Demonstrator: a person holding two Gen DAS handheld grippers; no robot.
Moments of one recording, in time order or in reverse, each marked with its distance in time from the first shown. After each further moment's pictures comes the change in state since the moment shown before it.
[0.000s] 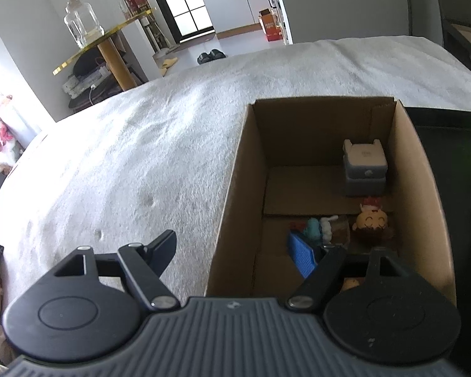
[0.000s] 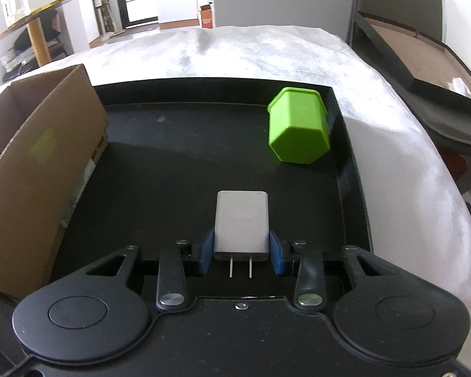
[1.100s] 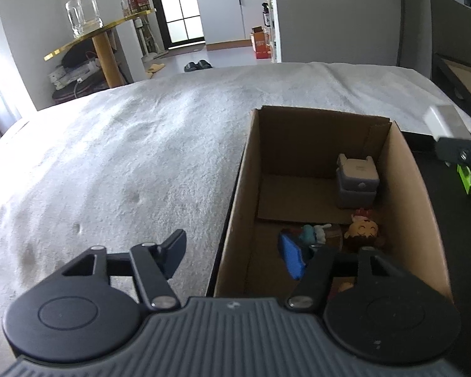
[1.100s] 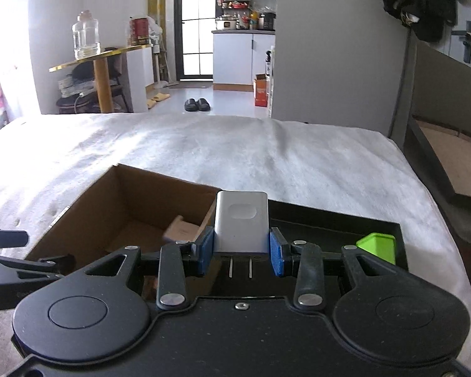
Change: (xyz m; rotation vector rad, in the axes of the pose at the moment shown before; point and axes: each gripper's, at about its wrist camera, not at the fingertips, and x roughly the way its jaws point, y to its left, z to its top) left arm 0.006 0.028 -0.014 -0.089 -0.065 -0.135; right arm -0.059 0.087 0.065 -0.150 -0.259 0.127
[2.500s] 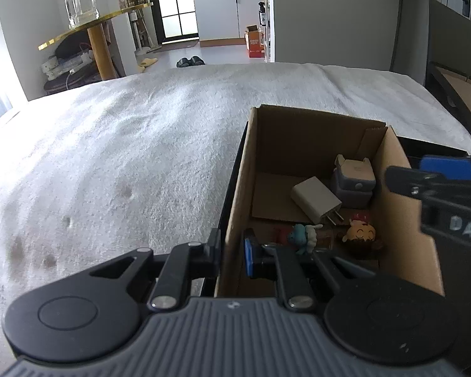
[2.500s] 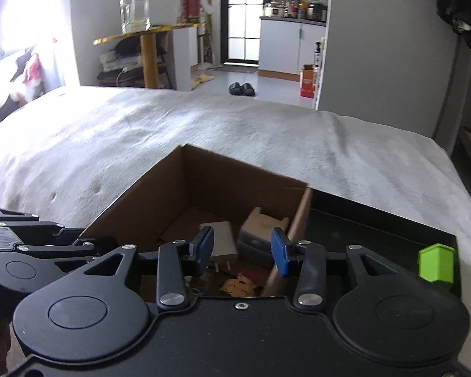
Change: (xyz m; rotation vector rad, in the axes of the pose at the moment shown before) left arm -0.003 0.009 0.001 -0.036 0.004 -0.044; right arm 0.003 0.043 0.002 -0.064 0.058 0.117
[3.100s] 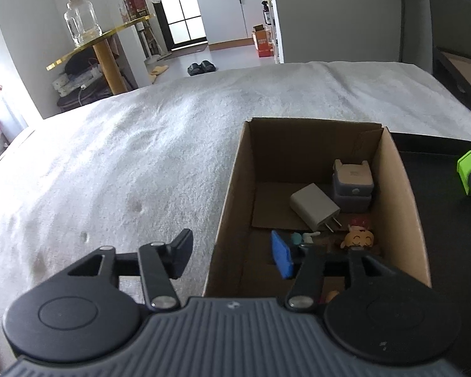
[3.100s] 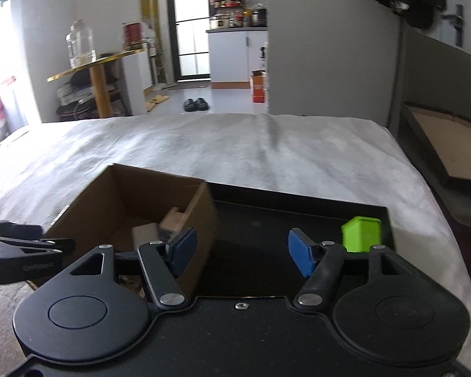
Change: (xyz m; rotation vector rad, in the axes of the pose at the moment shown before) left arm -0.007 -0.027 0.014 0.061 0.003 0.100; right arm -0.031 -0.073 -0.023 0.150 -0.041 -0.117
